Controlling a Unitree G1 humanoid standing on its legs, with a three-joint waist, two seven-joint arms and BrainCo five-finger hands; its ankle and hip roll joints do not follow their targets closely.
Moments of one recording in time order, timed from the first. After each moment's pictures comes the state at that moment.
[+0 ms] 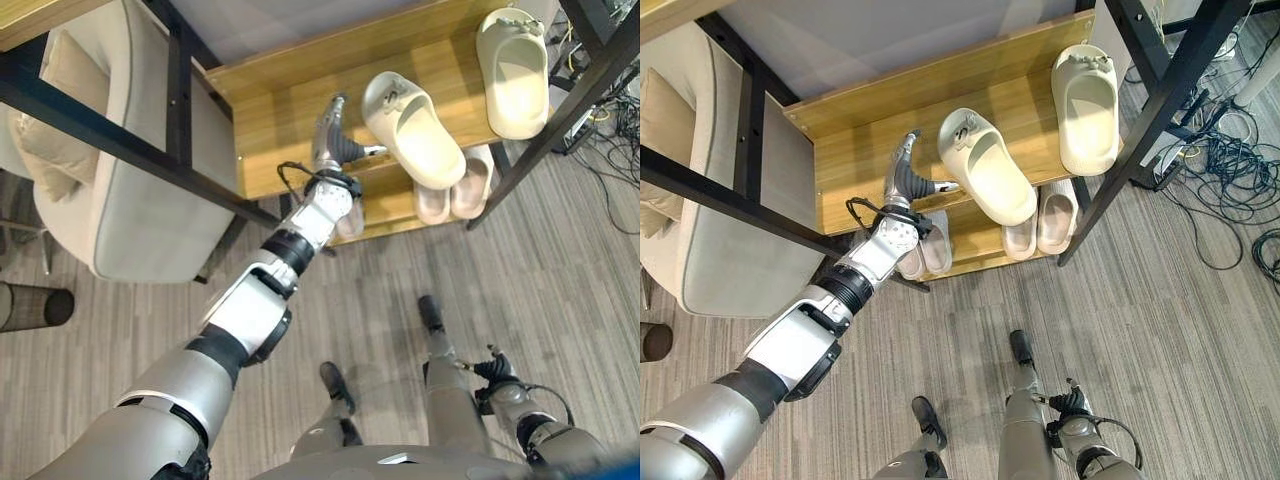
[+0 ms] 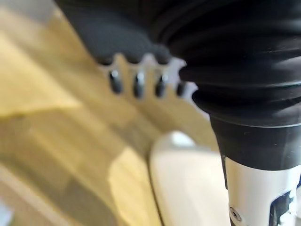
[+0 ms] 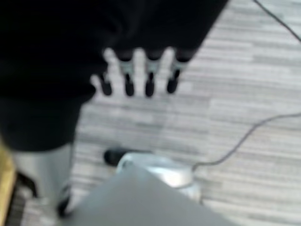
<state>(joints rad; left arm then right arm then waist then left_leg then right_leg) -1.07 0.09 -0.49 0.94 -0.08 -0.03 0.54 -0.24 -0.27 0.32 1.31 0.13 -0.09 -0.32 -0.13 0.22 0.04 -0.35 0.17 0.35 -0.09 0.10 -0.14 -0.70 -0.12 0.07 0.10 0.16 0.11</state>
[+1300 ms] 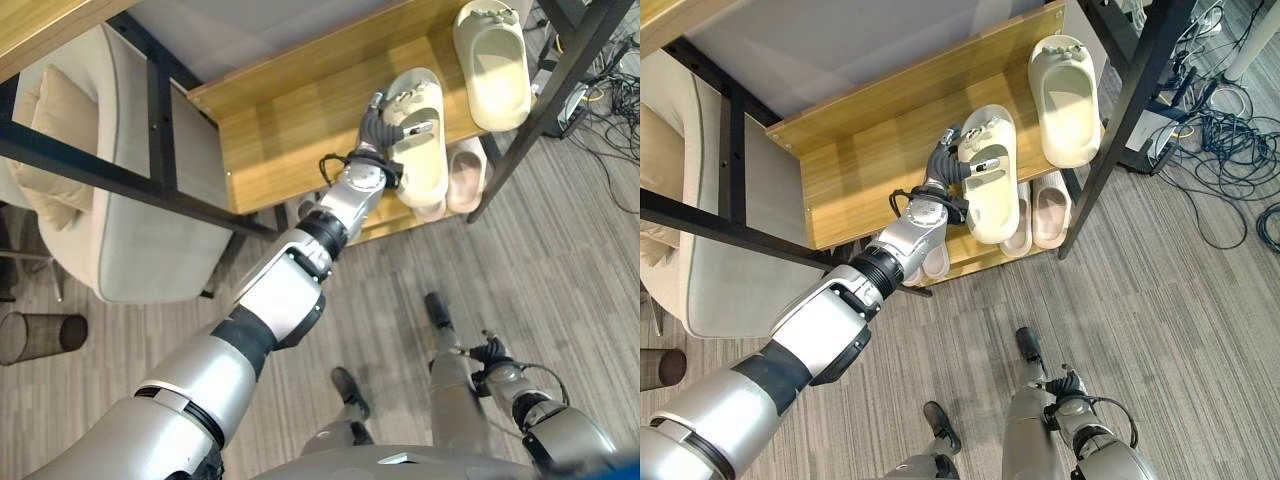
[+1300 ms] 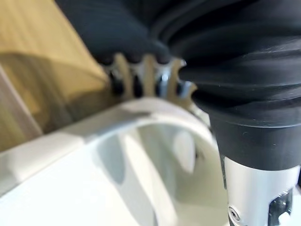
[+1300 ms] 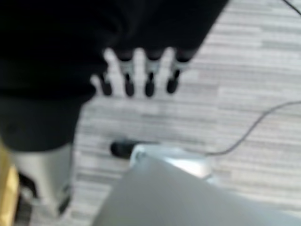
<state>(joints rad) -1.26 -0.02 -0.50 1.13 -0.49 -0.08 0.41 -0.33 -0.27 0.37 1.32 0.13 -0.02 -0.29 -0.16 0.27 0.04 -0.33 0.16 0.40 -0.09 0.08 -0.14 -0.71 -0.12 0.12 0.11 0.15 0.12</state>
